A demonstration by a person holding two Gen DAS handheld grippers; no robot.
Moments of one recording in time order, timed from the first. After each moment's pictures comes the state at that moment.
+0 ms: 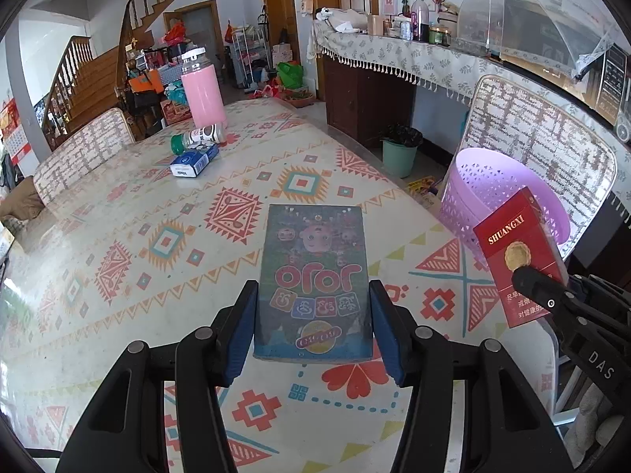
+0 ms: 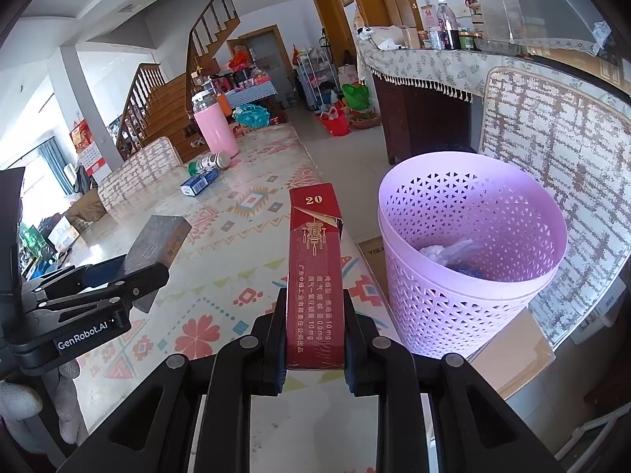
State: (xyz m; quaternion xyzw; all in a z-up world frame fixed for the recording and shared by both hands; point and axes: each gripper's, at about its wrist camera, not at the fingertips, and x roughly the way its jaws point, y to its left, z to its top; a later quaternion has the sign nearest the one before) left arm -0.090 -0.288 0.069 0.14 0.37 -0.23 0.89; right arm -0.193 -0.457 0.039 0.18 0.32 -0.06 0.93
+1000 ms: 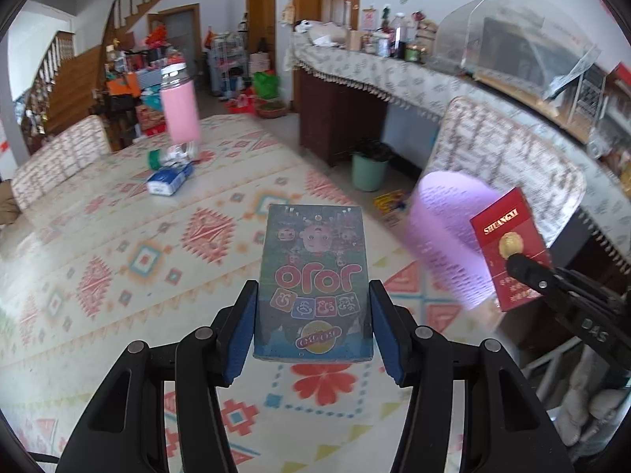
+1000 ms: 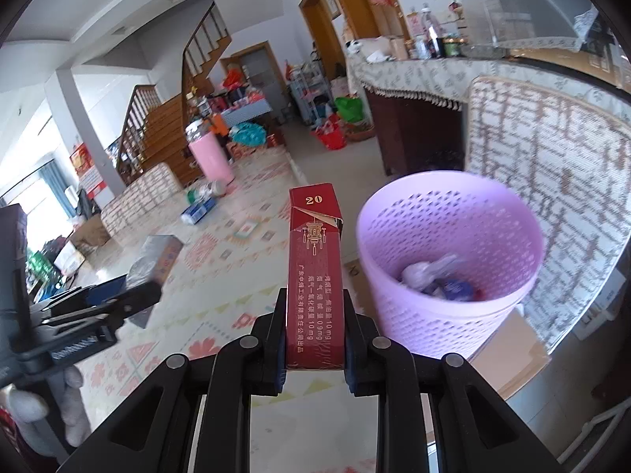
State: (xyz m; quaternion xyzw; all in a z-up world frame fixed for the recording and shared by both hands) left arm -0.092 -0.291 0.097 0.11 0.36 -0.29 0.88; right arm -0.215 -0.488 0.067 0.20 0.29 -0.08 0.93
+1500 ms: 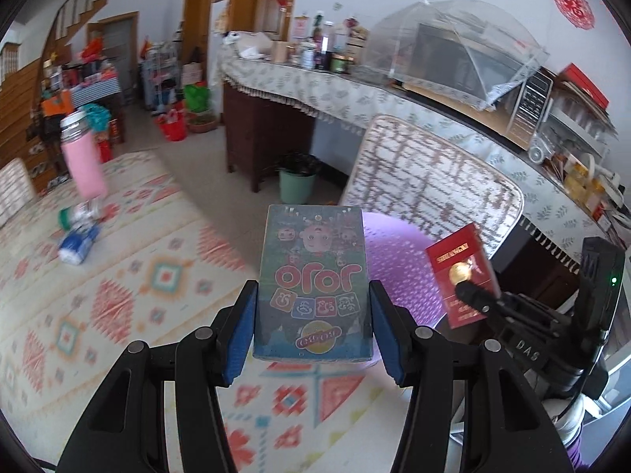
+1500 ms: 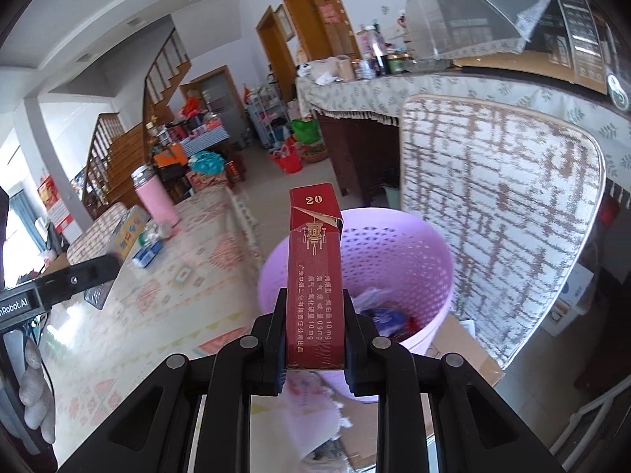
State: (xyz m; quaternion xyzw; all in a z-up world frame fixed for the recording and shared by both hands) left arm -0.080 -0.399 0.132 0.10 0.36 -0.41 0.83; right arm -0.231 -0.572 0.076 0.23 0.27 -0.15 0.92
